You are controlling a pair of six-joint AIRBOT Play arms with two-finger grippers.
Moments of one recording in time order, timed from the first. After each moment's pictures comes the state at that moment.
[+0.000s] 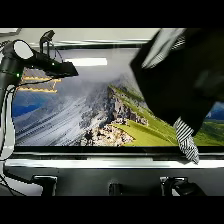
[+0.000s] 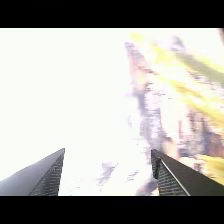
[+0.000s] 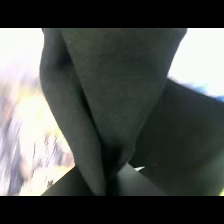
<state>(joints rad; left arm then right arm) -0.15 -1.73 2.01 1.25 -1.35 -1.60 0.17 -0.86 1.55 1.31 -1.43 -1.01</state>
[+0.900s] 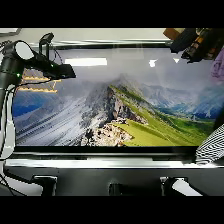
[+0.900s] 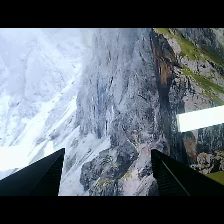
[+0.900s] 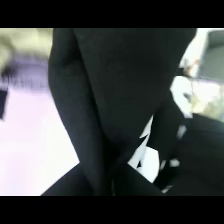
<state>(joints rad) -0.15 -1.73 2.01 1.29 -1.37 -1.61 -0.83 -1.26 2.00 1.57 -1.40 -1.01</state>
